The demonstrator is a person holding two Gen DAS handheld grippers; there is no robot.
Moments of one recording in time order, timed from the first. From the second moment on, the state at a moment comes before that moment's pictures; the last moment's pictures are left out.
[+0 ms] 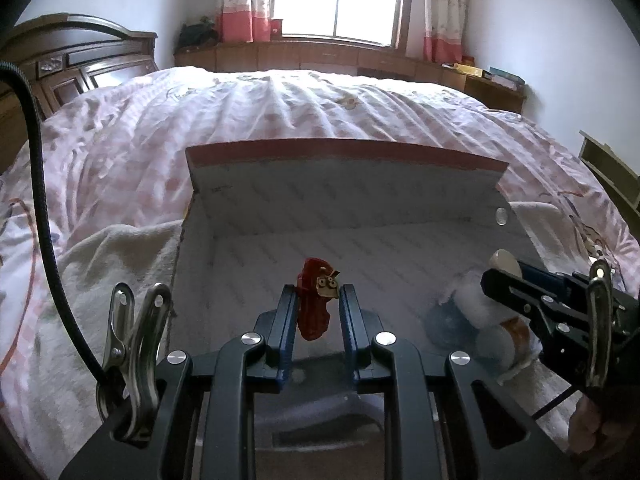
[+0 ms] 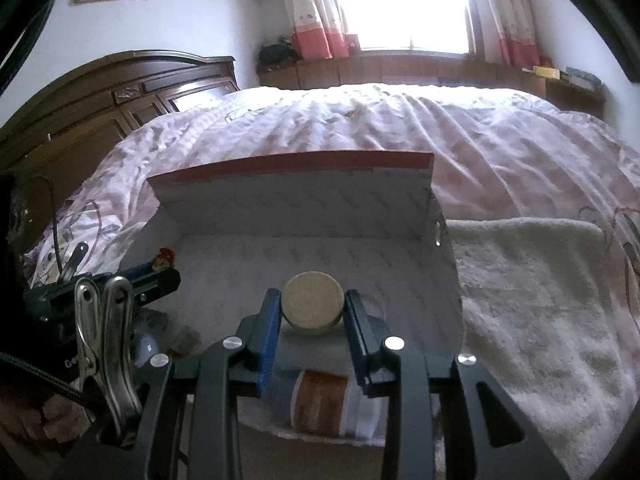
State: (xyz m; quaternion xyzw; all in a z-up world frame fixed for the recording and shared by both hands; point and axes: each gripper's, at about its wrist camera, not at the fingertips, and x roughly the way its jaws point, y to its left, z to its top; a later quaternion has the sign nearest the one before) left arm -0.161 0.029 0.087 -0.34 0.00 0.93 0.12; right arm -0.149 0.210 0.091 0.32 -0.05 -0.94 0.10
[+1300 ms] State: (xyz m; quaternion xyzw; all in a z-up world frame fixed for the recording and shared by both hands) left arm -0.123 0.018 0.100 -0.36 -0.02 0.93 0.09; right arm -0.107 0.196 0.104 0.31 -0.07 -0.94 0.10
